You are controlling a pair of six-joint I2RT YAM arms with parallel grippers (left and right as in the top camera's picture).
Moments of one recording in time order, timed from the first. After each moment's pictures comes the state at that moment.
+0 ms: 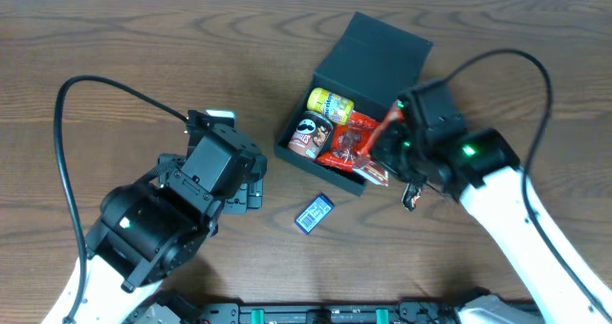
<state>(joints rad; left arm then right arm) -0.69 1.11 1.38 -1.34 -0.35 -0.51 0.44 1.36 1.20 -0.98 -0.12 1.04</state>
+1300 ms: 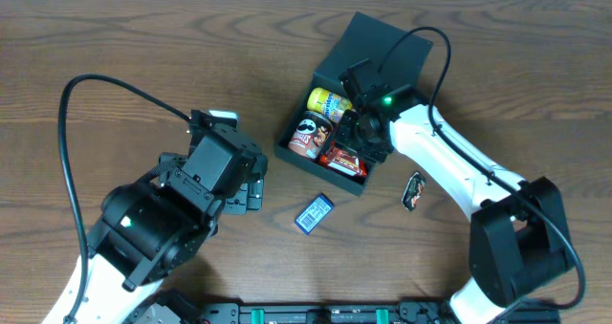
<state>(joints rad) -0.69 1.11 1.38 -1.34 -0.35 -0.48 0.48 1.80 1.30 -0.86 -0.11 0.92</state>
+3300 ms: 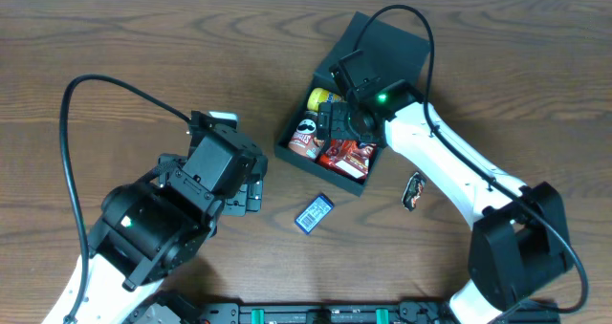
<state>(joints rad) -0.69 1.11 1.38 -1.35 -0.35 -0.48 0.51 1.79 1.37 -0.82 0.04 0.59</state>
